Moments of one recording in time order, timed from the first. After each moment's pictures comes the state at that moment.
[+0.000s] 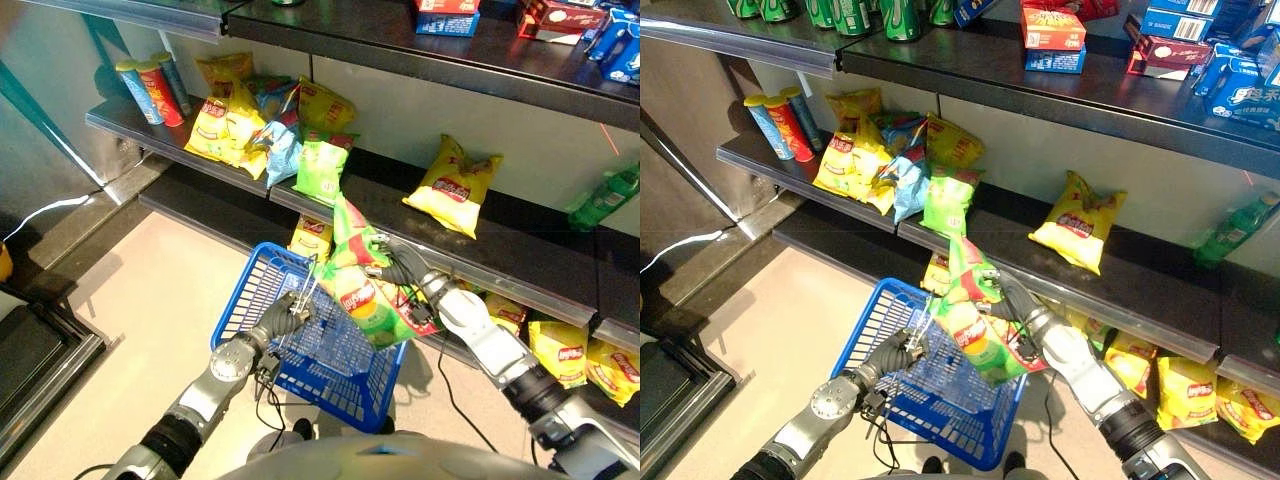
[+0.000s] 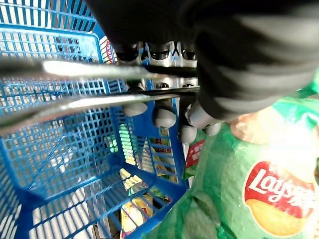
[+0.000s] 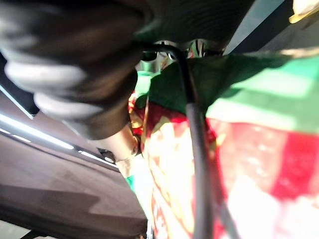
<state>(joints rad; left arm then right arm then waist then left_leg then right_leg) 0.00 0.46 -0.52 0.26 -0.25 -0.10 -0.13 -0.18 -0.49 0.44 0.08 -0.05 -0.13 0.08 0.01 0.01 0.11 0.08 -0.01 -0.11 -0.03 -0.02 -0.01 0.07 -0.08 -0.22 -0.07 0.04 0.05</state>
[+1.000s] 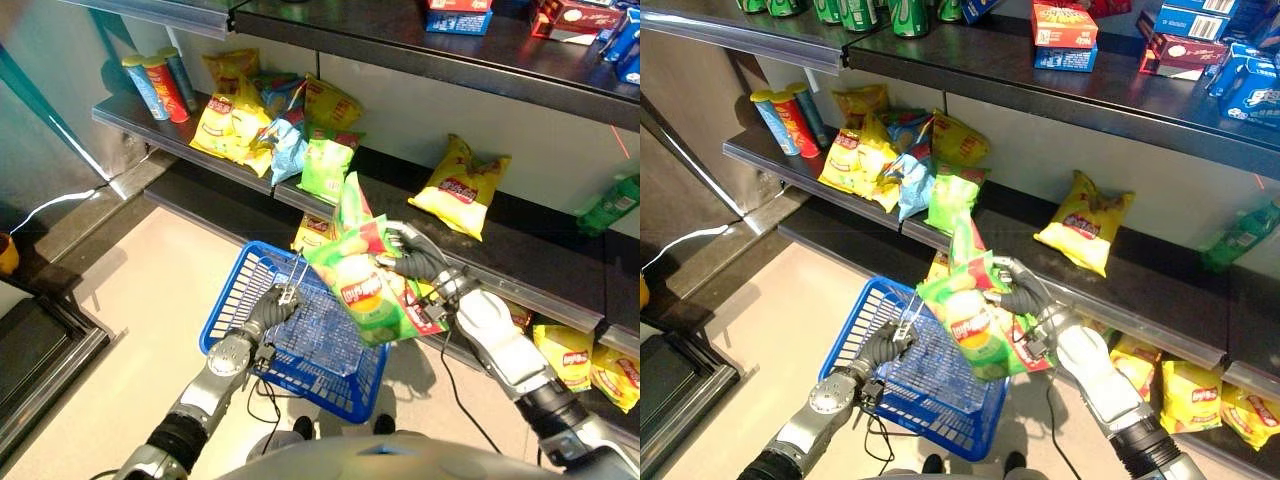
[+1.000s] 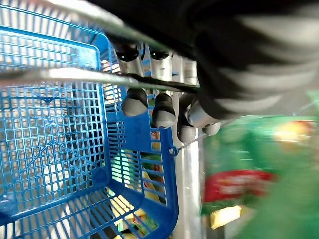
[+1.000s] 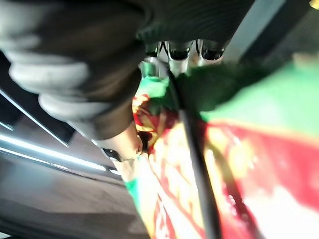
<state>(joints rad) 0.00 0.39 -0.40 0.37 -0.25 -0.10 -0.04 -0.09 -0.50 0.28 -0.12 0.12 -0.15 0.11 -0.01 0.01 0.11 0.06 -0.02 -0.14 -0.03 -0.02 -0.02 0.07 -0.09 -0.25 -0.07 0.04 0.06</state>
